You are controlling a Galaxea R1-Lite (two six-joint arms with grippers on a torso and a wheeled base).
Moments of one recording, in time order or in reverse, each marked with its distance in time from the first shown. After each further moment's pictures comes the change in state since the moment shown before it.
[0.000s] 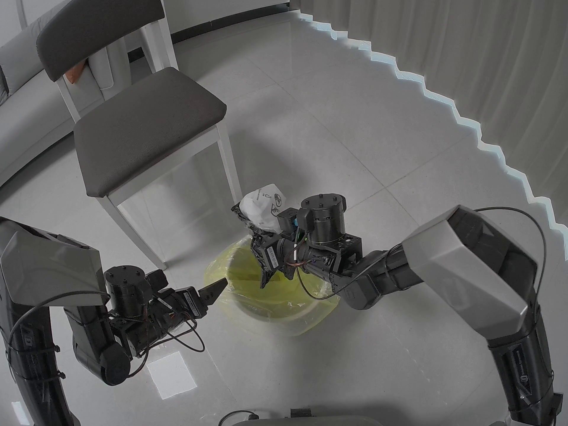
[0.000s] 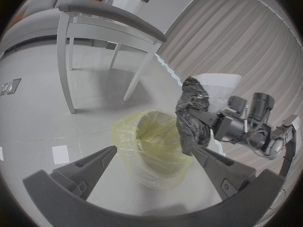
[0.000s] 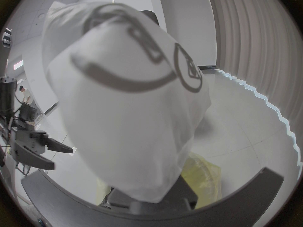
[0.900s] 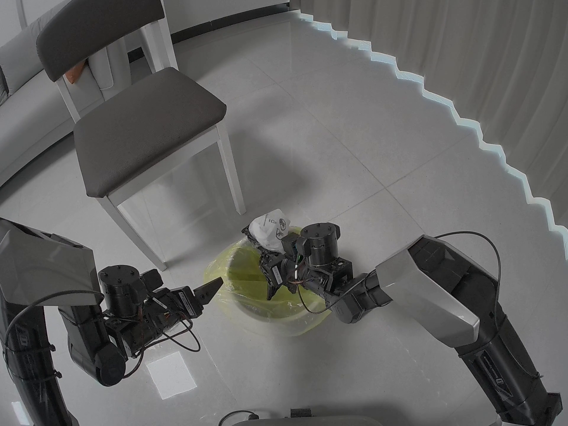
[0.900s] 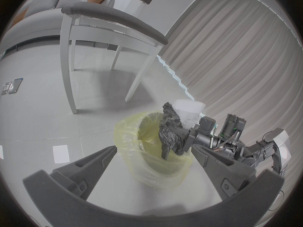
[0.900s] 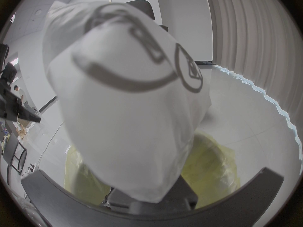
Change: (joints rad) left arm 0.010 -0.026 0.026 0.000 0.001 -0.005; right arm -0.041 0.213 -0.118 -0.070 0.001 -0.009
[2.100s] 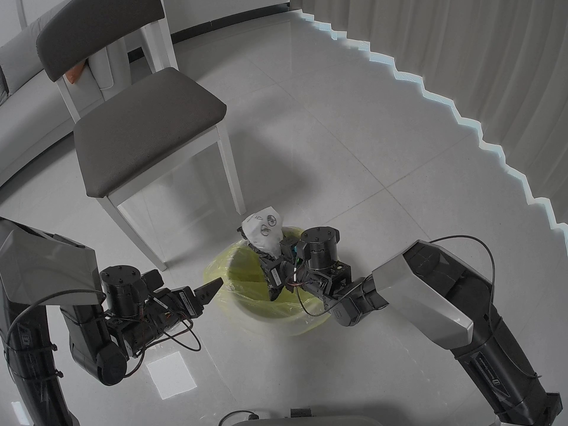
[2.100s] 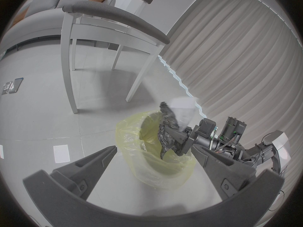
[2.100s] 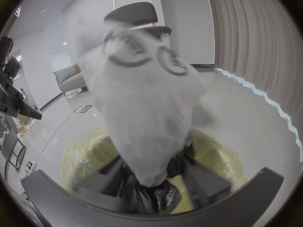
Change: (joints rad) left arm 0.005 0.013 -0.009 0.000 -0.001 0.000; right arm -0.004 0.032 -0.014 -0.049 0.010 -0.023
